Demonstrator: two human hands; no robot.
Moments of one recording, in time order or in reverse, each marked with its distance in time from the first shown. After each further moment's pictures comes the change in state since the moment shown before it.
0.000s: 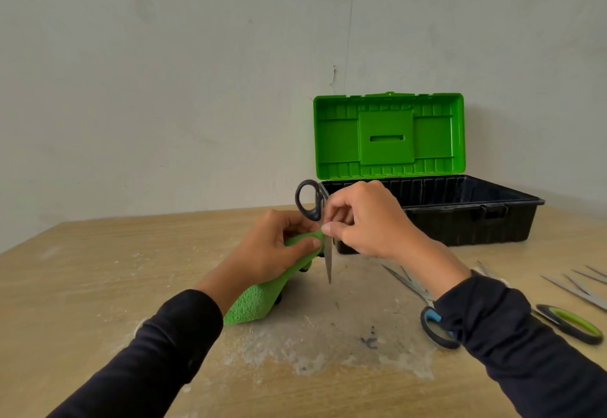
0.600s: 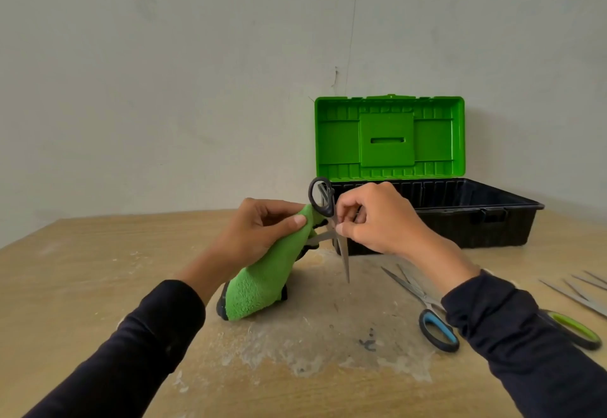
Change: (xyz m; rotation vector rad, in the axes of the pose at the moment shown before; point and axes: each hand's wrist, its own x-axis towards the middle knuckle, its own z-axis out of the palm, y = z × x) left_hand 0.000 0.006 -0.018 -0.300 0.067 -0.053; right_hand 0.001 0.015 -0.006 -0.035 -0.031 0.096
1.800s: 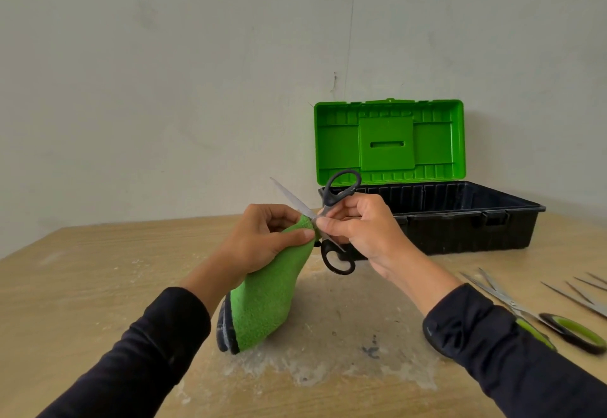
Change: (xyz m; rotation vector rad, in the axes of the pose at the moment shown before) left_hand 0.003 0.004 0.004 0.023 0.061 -0.150; right_hand 0.001 -0.009 0.030 0.847 0.163 0.186
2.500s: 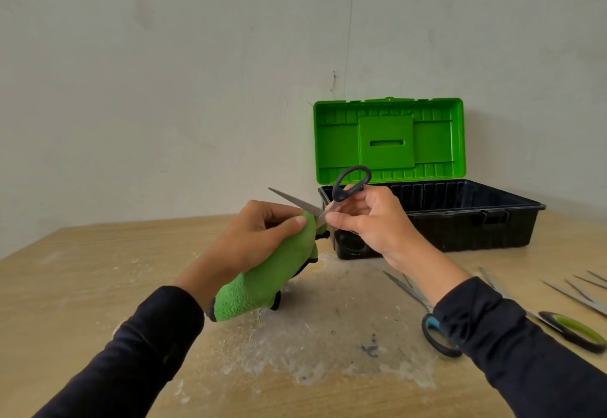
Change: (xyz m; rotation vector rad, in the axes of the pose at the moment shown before) left_hand -0.007 0.009 -0.005 0.182 -0.054 0.111; right_hand 0.008 0.002 -0.016 -0.095 -0.023 -0.052
